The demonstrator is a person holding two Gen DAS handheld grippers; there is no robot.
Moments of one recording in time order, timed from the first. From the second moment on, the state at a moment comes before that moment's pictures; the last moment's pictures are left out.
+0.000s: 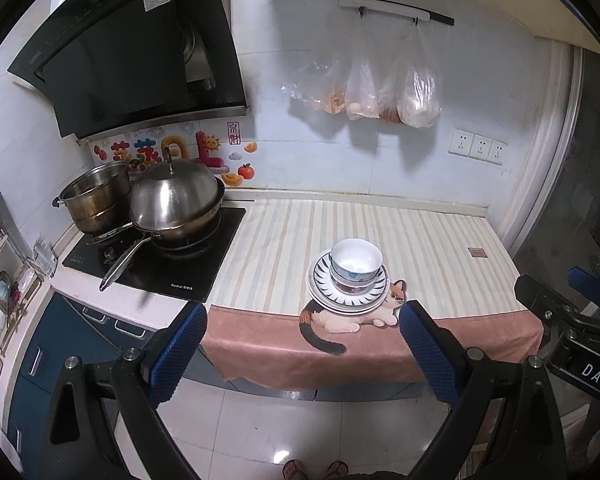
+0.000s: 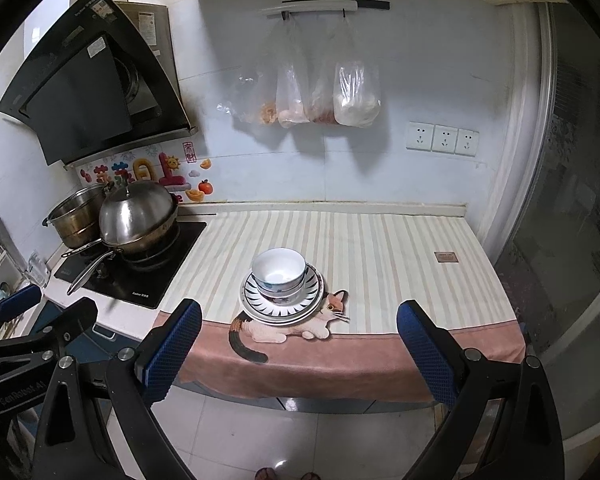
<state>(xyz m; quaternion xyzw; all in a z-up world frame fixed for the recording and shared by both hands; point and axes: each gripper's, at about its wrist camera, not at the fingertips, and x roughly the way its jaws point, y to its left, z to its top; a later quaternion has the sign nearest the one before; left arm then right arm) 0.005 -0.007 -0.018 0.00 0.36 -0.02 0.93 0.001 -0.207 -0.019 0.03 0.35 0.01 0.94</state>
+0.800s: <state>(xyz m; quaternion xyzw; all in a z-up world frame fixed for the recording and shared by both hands) 0.007 0.000 -0.015 -0.01 0.35 -0.02 0.94 0.010 -0.200 -0.016 0.03 0.34 0.00 0.94</state>
